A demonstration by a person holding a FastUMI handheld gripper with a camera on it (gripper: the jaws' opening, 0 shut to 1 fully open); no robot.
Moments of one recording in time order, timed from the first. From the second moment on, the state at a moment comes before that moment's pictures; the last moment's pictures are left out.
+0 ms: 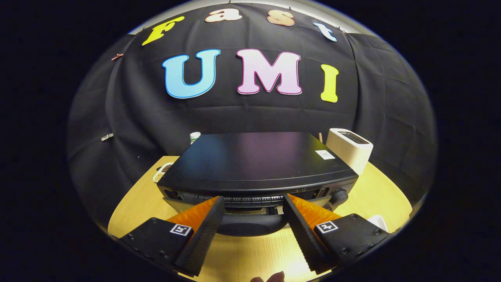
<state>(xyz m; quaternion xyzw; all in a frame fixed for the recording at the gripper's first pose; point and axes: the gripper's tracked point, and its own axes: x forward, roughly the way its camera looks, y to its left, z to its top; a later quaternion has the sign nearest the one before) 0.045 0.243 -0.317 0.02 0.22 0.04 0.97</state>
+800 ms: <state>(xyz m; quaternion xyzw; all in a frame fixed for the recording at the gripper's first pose) -0.047 0.235 -0.375 0.02 0.33 0.04 0.94</state>
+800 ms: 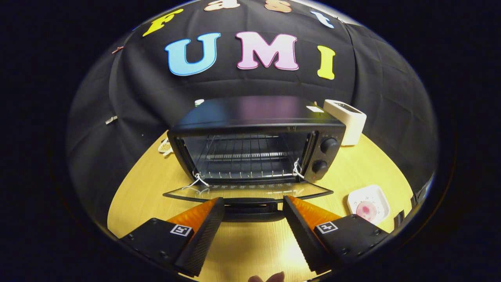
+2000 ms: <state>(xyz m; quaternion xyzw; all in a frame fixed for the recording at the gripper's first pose) -0.057 0.160 -0.334 0.05 0.38 0.16 0.91</state>
